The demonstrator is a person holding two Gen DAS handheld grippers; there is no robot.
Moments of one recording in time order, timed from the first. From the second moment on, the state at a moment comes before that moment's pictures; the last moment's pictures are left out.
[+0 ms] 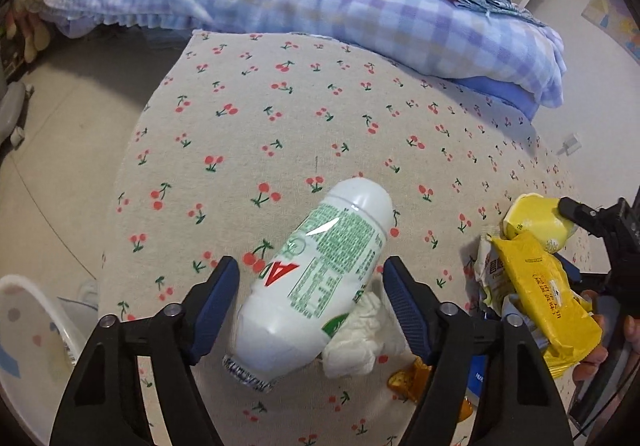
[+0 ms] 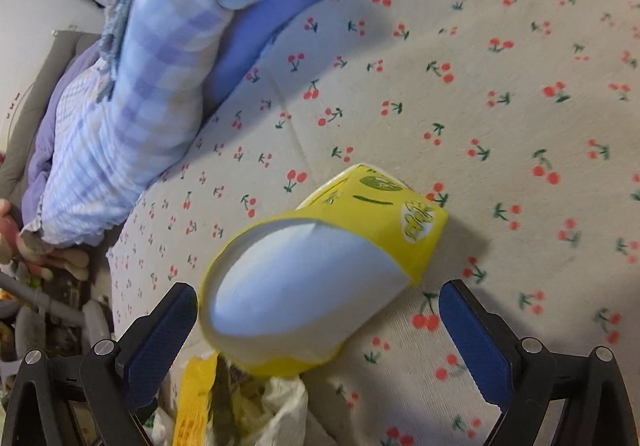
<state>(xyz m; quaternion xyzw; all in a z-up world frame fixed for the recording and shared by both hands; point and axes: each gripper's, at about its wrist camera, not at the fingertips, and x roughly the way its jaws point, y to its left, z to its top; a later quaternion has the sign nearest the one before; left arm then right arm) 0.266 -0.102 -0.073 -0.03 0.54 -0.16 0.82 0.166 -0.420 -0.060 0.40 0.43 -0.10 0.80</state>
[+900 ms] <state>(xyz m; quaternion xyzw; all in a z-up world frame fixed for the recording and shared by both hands) 0.201 -0.101 -0.028 -0.06 0.55 -0.17 0.82 0.106 -0.414 0.016 0.33 0.42 -0.08 0.84</state>
